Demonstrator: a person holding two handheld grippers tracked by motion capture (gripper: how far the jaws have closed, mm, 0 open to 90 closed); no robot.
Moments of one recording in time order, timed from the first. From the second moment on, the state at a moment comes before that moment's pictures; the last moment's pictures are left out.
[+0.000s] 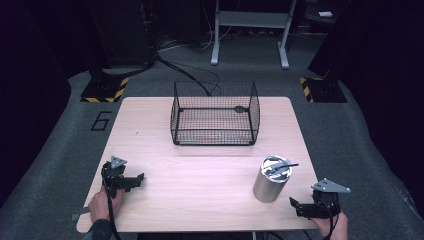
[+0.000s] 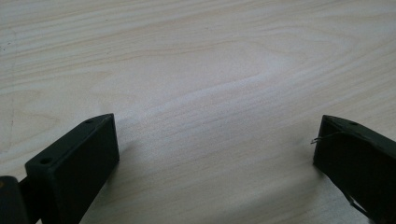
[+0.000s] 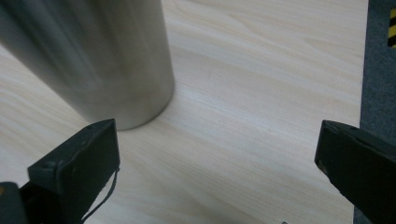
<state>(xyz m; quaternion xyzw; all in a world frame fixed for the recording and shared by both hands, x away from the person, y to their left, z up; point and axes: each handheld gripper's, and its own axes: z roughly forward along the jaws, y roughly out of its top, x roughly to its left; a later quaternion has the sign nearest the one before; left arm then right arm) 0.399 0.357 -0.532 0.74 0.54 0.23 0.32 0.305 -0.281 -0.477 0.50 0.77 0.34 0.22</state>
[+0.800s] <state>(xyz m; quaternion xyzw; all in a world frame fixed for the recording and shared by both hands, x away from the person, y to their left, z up) 0.399 0.356 -0.532 0.74 0.54 0.23 0.32 0.286 -0.255 -0.445 0.45 0.78 0.38 0.21</state>
